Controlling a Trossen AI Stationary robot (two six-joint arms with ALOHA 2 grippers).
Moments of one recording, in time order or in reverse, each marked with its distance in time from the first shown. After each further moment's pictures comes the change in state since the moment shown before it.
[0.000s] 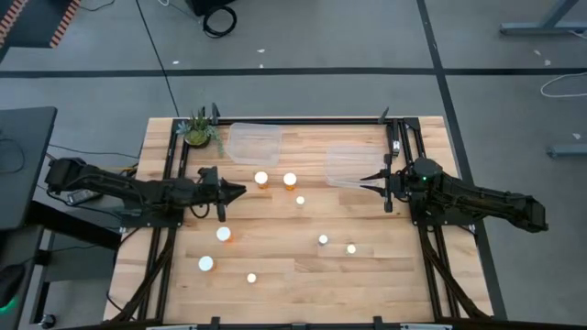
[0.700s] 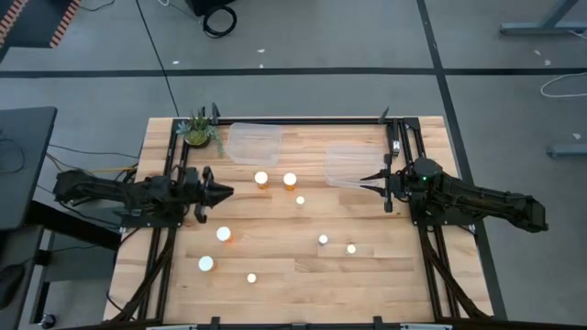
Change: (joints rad) left arm -0.001 -0.433 -0.110 -0.049 0.134 0.000; right arm 0.000 0.000 0.000 0.000 0.000 0.000
